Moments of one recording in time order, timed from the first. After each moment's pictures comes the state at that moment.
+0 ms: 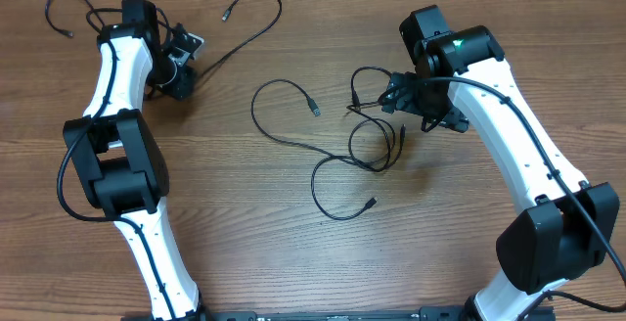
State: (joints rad) left arm 0.17 2.33 1.95 -0.99 0.12 0.61; right arm 0.31 1.83 1.70 -1.31 0.11 0.62
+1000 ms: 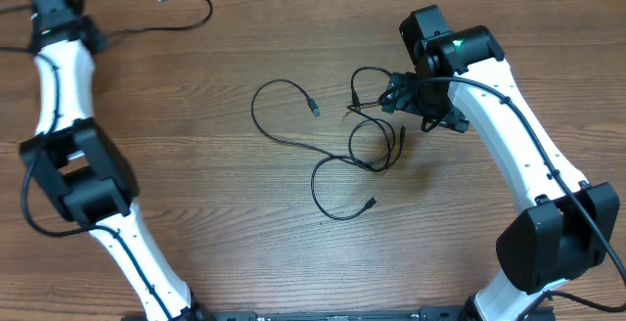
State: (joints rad) left arm 0.39 2.35 2.08 -0.60 -0.28 -0.21; right arm 0.31 1.83 1.70 -1.31 0.11 0.62
